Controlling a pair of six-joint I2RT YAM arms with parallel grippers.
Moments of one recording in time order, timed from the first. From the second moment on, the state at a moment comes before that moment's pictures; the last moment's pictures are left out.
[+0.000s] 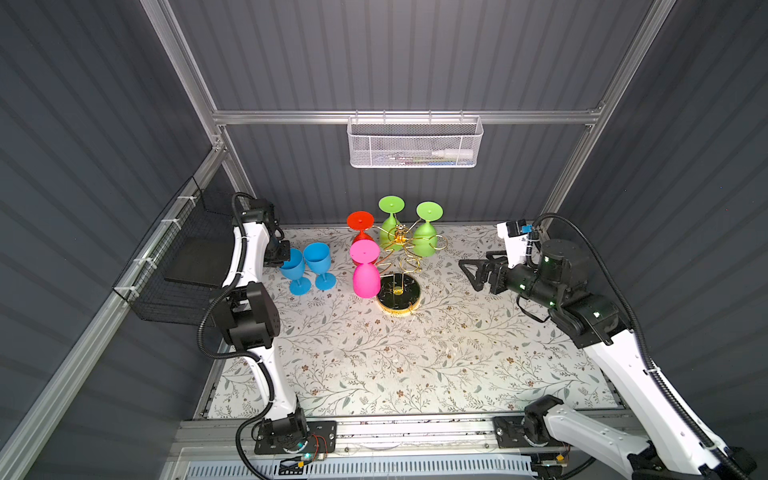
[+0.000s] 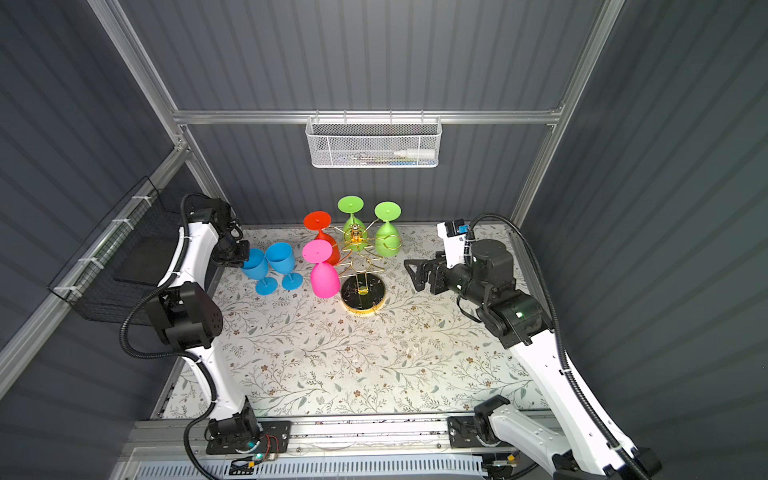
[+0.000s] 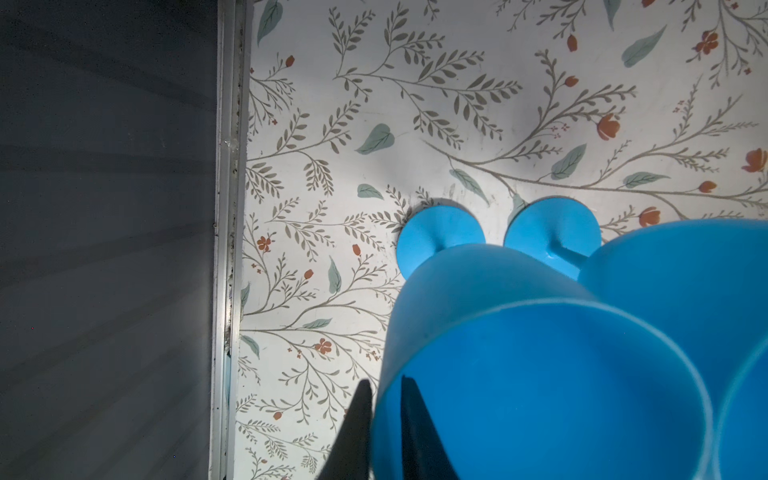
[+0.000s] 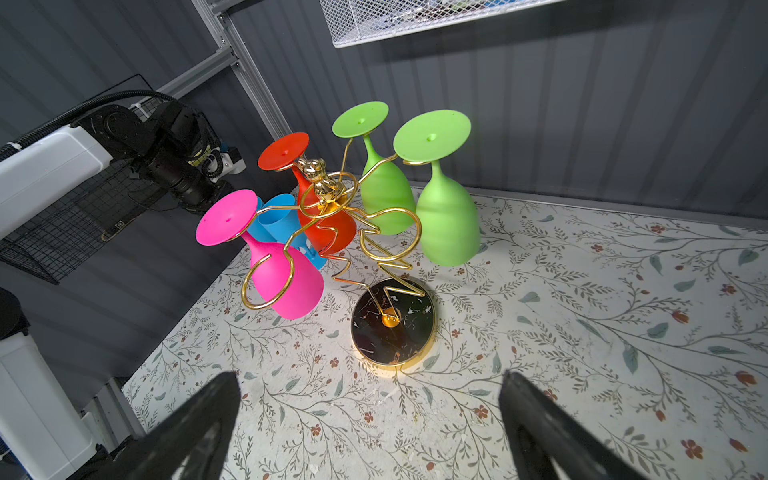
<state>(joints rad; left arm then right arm) 0.16 2.06 2.06 -1.29 -0.08 0.06 0.41 0.99 1.20 -0.54 -0.25 0.25</state>
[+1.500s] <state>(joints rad) 0.17 1.58 1.94 -1.12 0.26 -0.02 0.39 0.99 1.20 -0.55 -0.24 0.25</state>
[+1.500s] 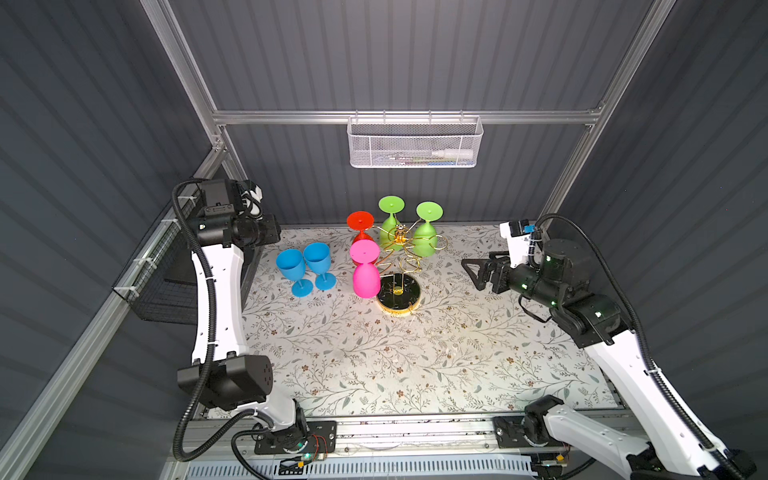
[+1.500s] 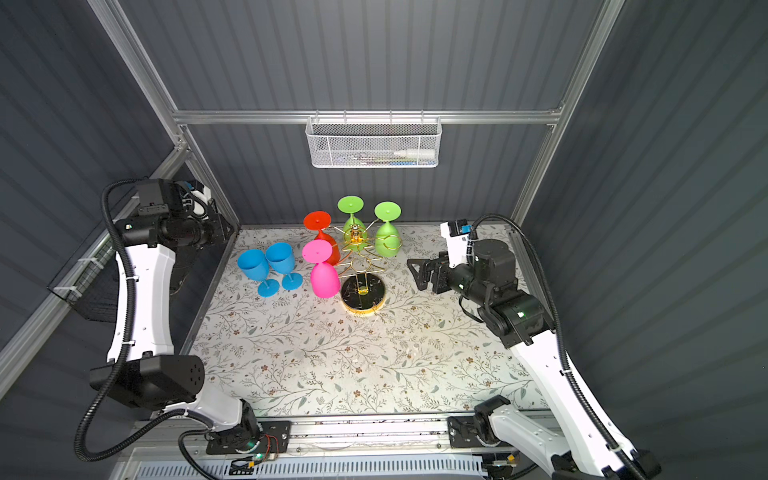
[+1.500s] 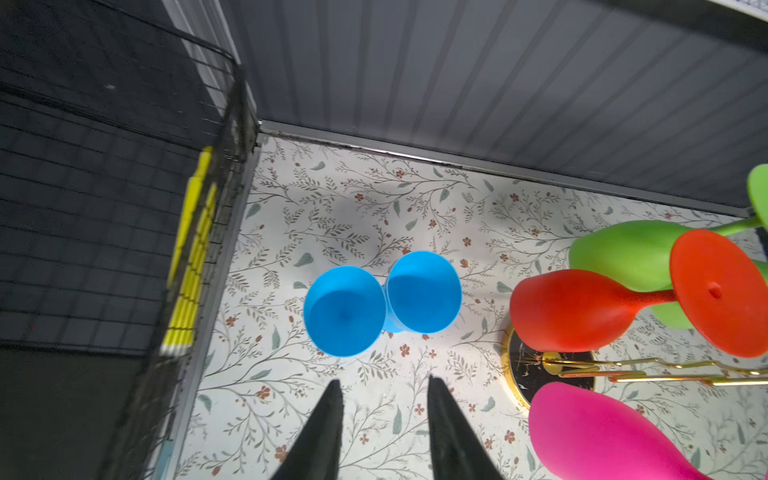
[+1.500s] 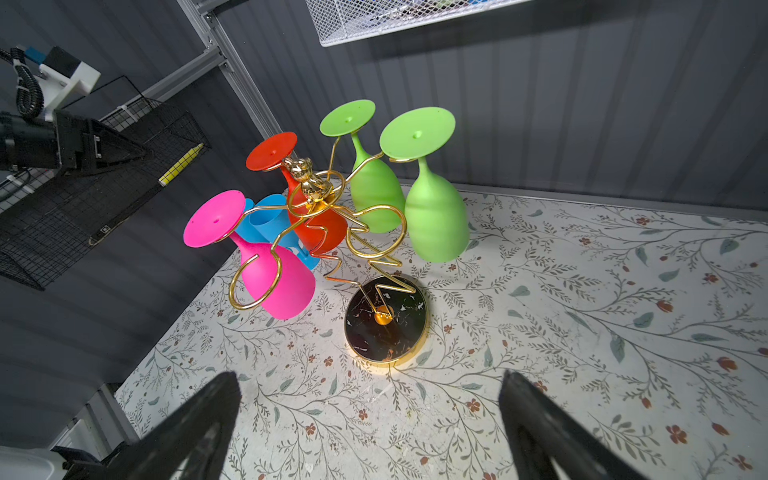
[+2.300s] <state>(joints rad) 0.08 1.20 1.37 -0.60 0.83 -0.39 0.39 0.98 1.20 -0.54 -0.23 0.26</state>
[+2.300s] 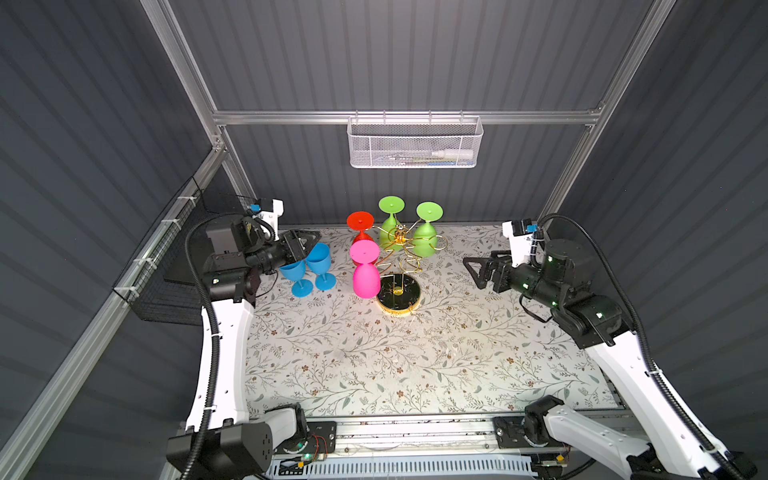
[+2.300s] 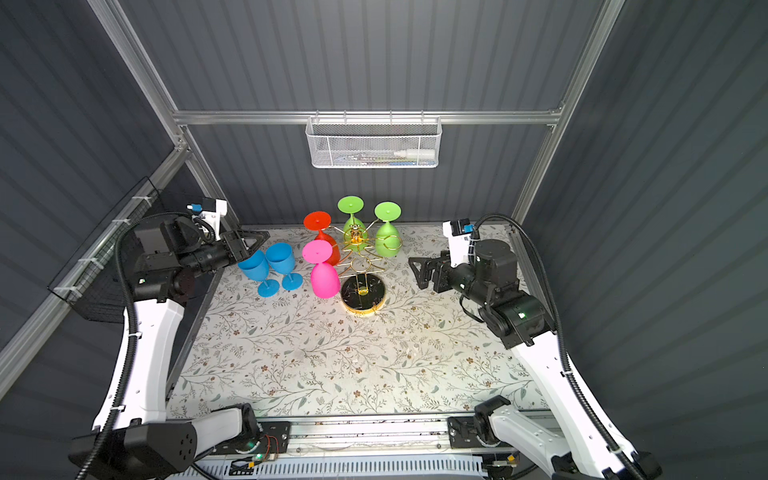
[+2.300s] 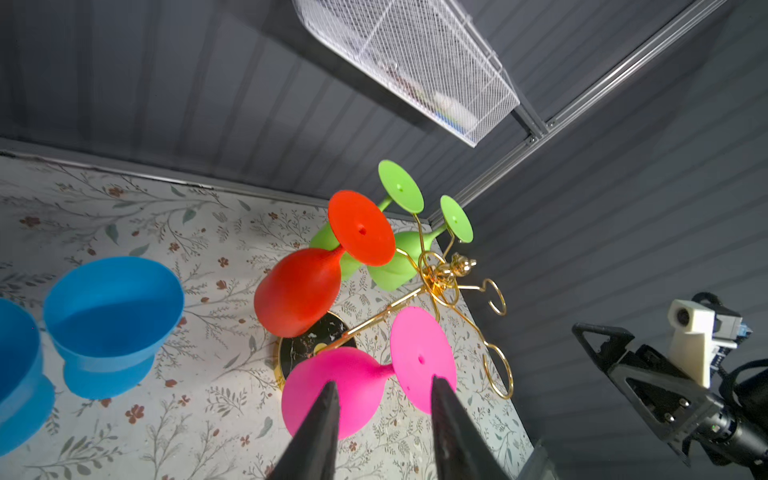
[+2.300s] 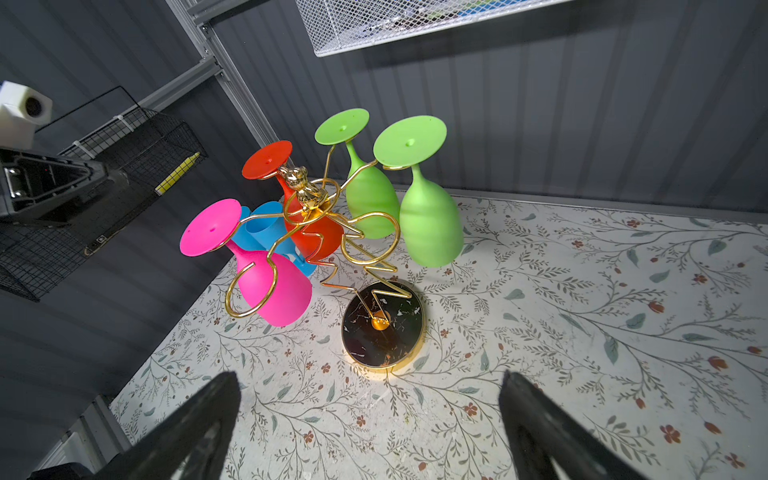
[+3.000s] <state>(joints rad) -0.11 1.21 1.21 -0.42 0.80 -0.49 0.39 0.98 1.20 -0.52 -0.24 0.28</state>
